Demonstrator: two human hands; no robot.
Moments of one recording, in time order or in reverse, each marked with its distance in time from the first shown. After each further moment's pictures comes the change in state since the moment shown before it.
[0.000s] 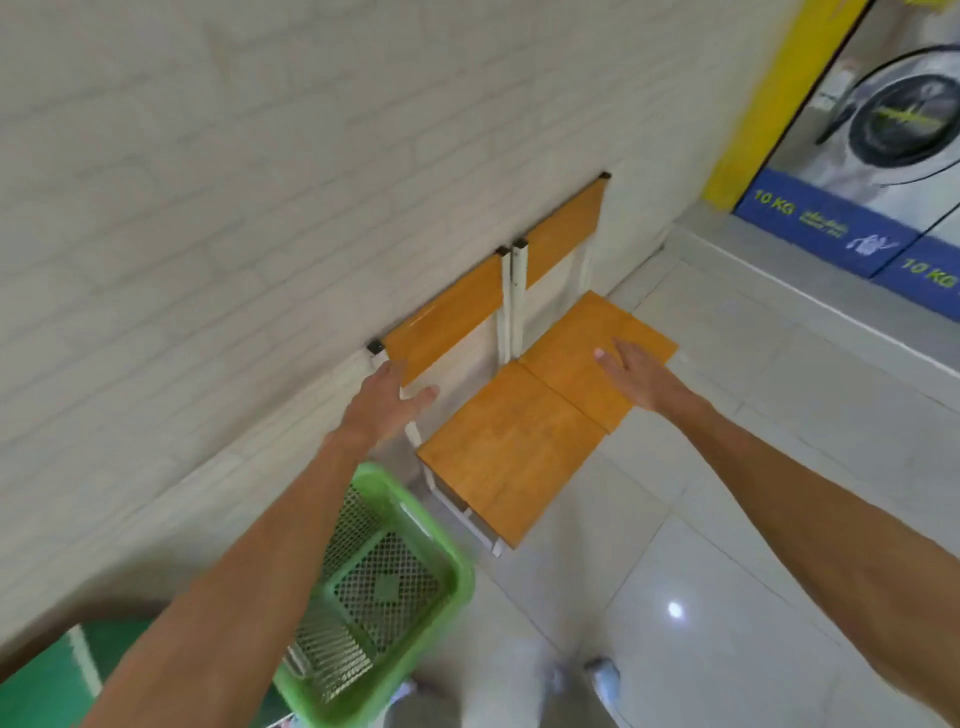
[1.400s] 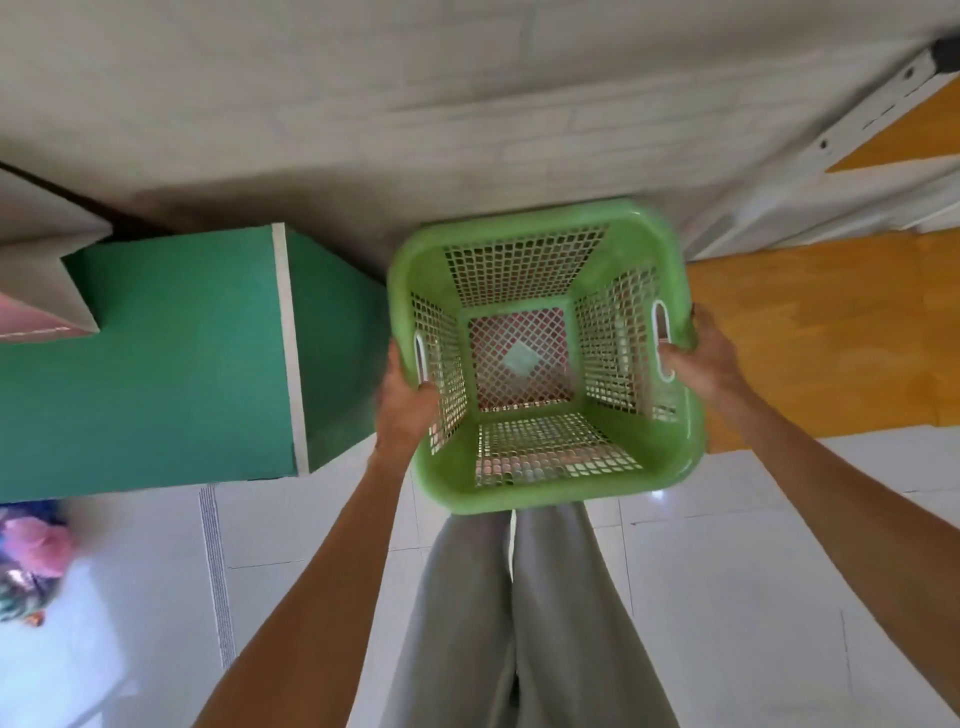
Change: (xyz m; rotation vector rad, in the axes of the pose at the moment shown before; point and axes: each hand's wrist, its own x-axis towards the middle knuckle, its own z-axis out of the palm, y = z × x) left_hand -0.165 -0.382 0.181 -0.782 0.447 -1.024; right_hand 0.030 -0.153 0.414 -0.115 -0.438 -0.083
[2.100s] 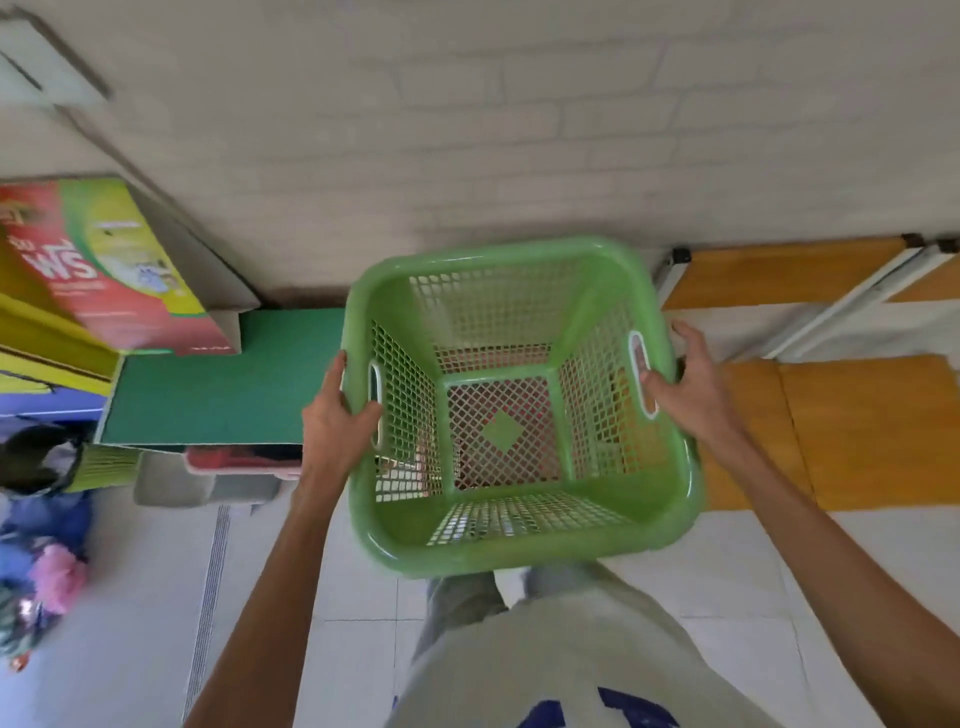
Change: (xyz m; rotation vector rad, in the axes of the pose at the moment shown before) left_hand -0.246 0.090 -0.117 0.023 0.331 0.382; right_hand -0.188 -0.033 -0.197 0.185 0.089 -0.464
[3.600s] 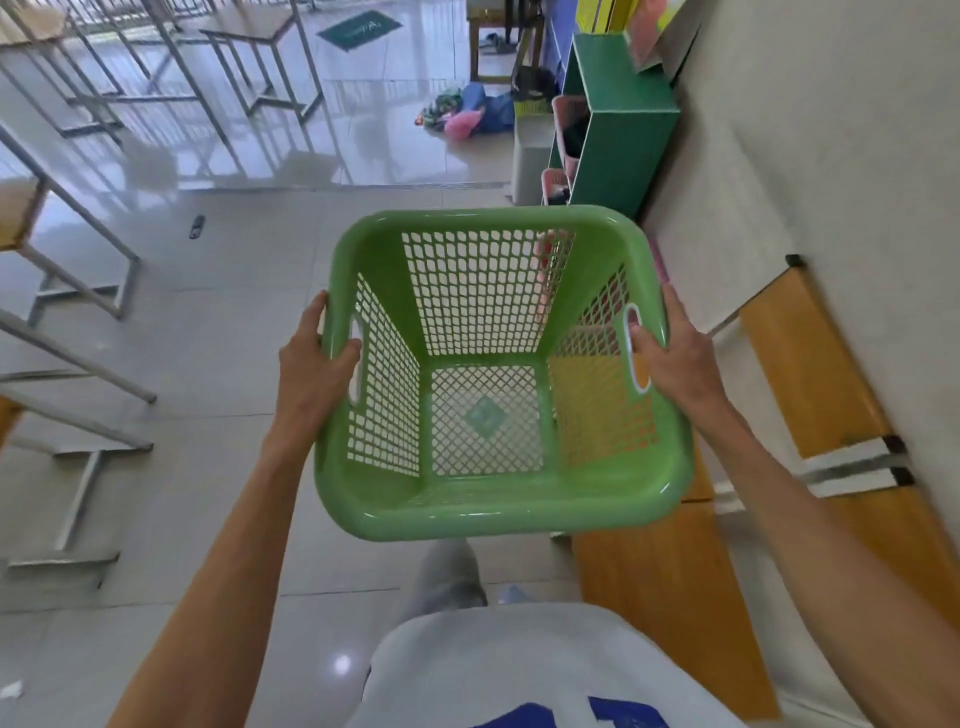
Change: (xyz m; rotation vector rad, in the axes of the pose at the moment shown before) left_hand -0.721 0.333 0.539 -0.342 1.241 -0.778; right_hand -0.035 0.253 -0.381 -0.407 -0.944 -1.177
